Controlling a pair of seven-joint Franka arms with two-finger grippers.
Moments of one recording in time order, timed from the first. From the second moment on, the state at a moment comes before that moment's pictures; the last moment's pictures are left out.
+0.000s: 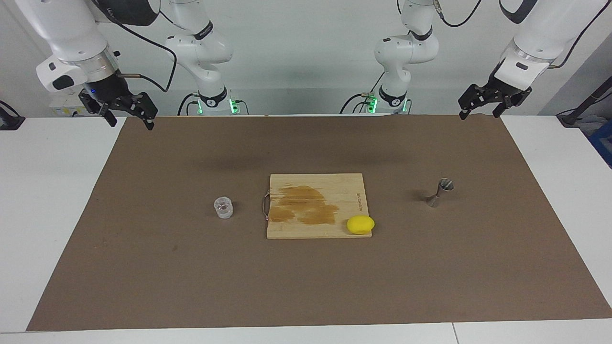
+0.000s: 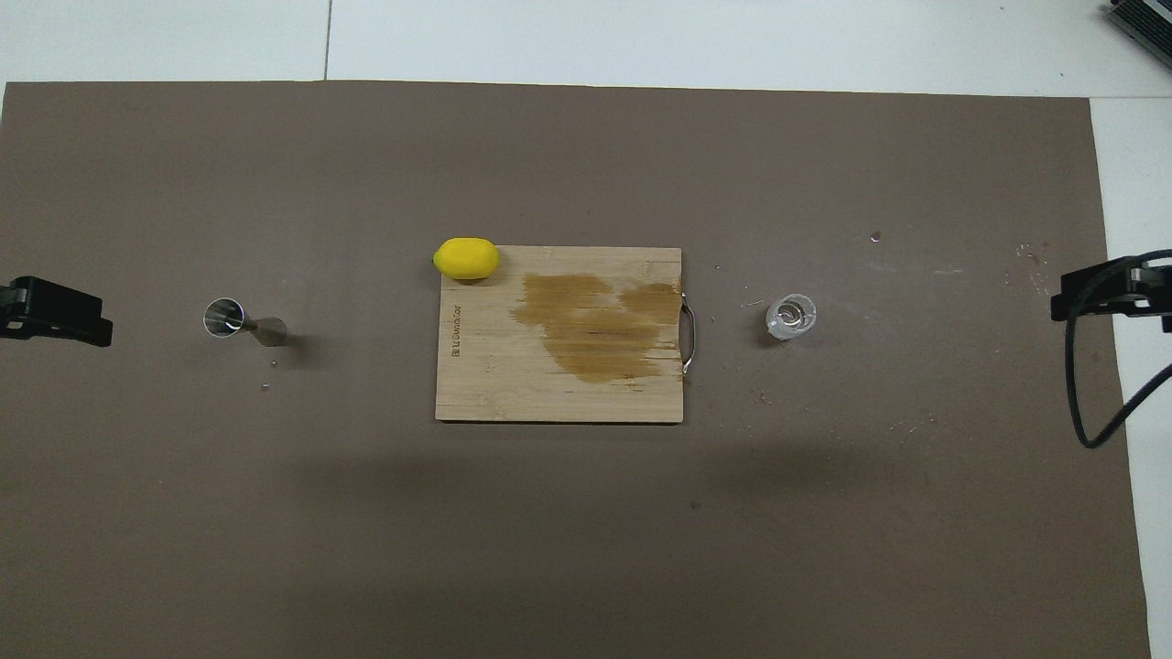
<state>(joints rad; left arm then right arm) 0.03 -0.05 -0.05 -1.57 -0.01 1.45 -0.02 -0.01 -0.03 -0.05 -1.59 -0.03 1.53 0.07</state>
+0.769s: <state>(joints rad) 0.07 -0.05 -0.05 -1.58 -0.01 1.50 -0.02 -0.01 -0.03 -0.05 -1.59 -0.03 1.53 0.07</state>
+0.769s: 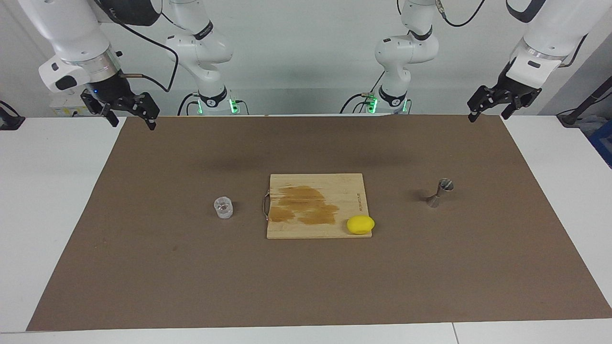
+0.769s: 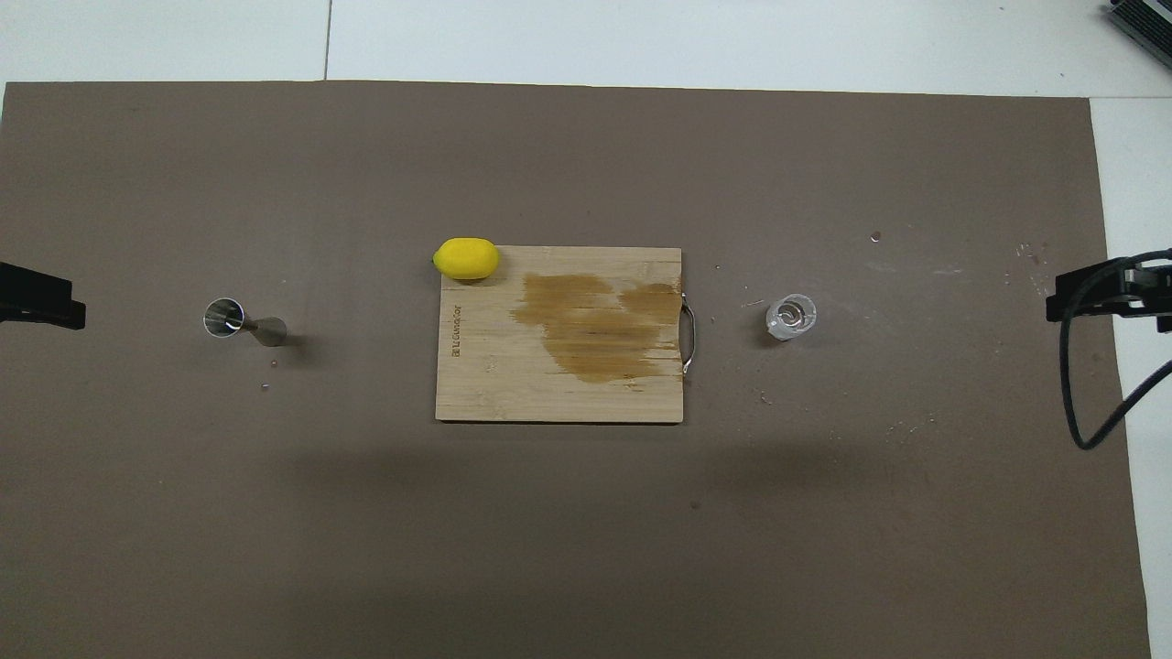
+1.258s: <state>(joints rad) 0.08 -0.06 -0.05 -1.62 -0.01 1.55 -0.02 -0.01 -0.03 -0.05 -1.59 -0.03 1.54 0.07</state>
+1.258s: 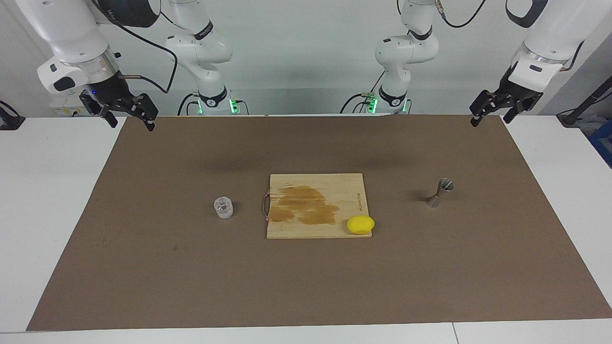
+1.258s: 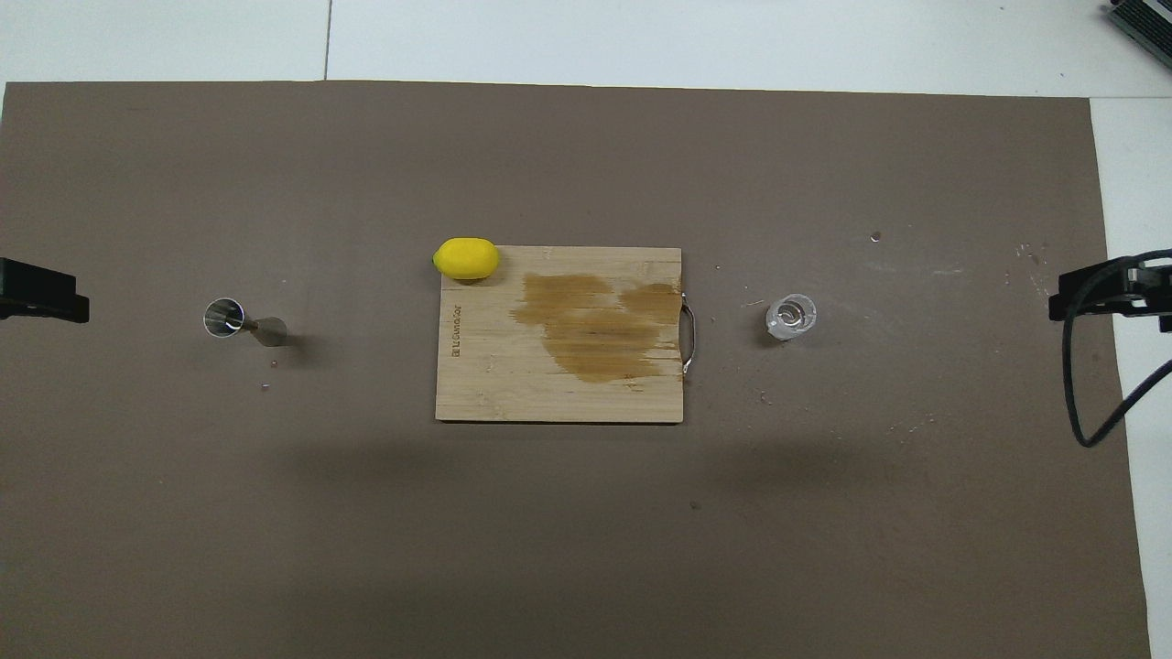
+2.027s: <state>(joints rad) 0.07 -0.07 -0.06 -1.62 -0.01 1.56 -0.02 -0.01 -0.03 -0.05 -1.60 -0.03 1.54 0.11</state>
